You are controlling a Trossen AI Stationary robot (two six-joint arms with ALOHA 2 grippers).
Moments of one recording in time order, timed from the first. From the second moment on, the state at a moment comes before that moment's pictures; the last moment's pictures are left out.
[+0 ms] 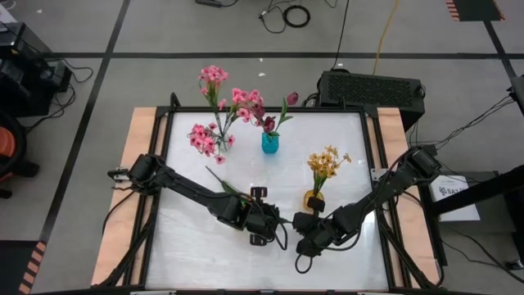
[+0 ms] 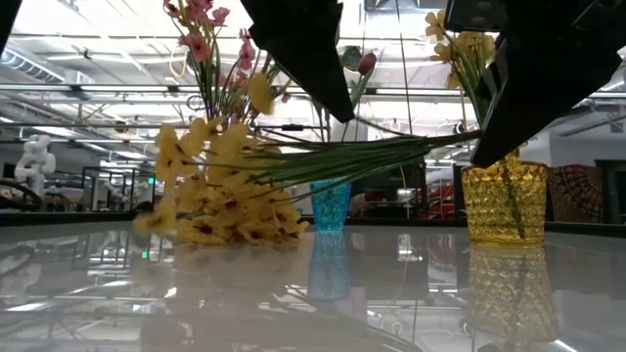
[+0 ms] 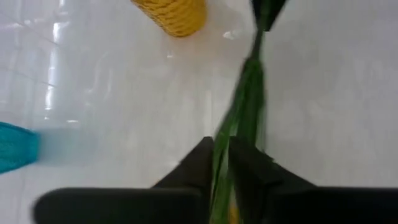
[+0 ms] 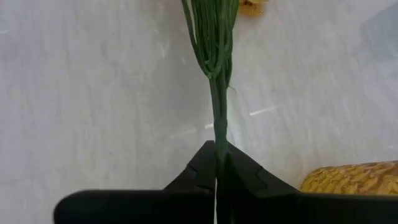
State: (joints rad) left arm -0.38 2.00 1.63 -0.72 -0.38 -0.21; right arm 0.60 1.72 1.09 -0.55 0.44 0.82
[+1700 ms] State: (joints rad) left arm -0.79 1.62 1.60 -0.67 -1.30 -0.41; right arm 0.70 1.24 1.09 0.10 0.80 -0.02
